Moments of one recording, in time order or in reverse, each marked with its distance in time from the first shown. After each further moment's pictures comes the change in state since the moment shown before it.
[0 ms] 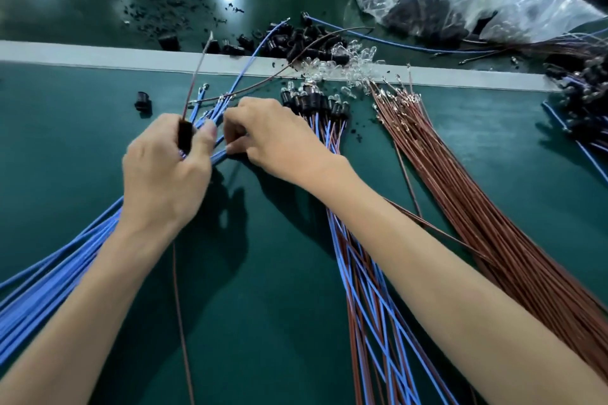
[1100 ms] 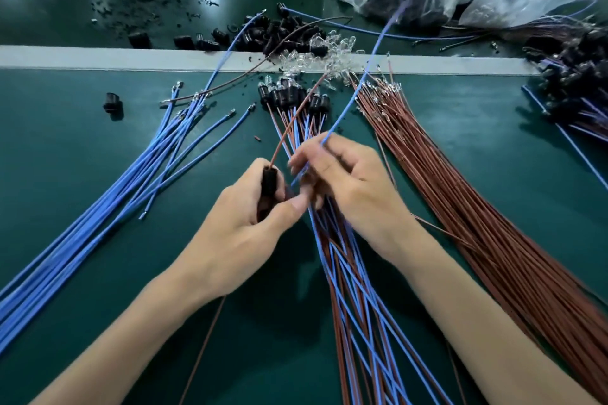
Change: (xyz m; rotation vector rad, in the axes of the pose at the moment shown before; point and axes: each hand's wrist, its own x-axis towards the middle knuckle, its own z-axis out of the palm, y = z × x) left_hand -0.053 0.042 0.022 -0.528 -0.625 0.048; right_hand -0.109 0.016 -0.021 0.990 0.280 0.278
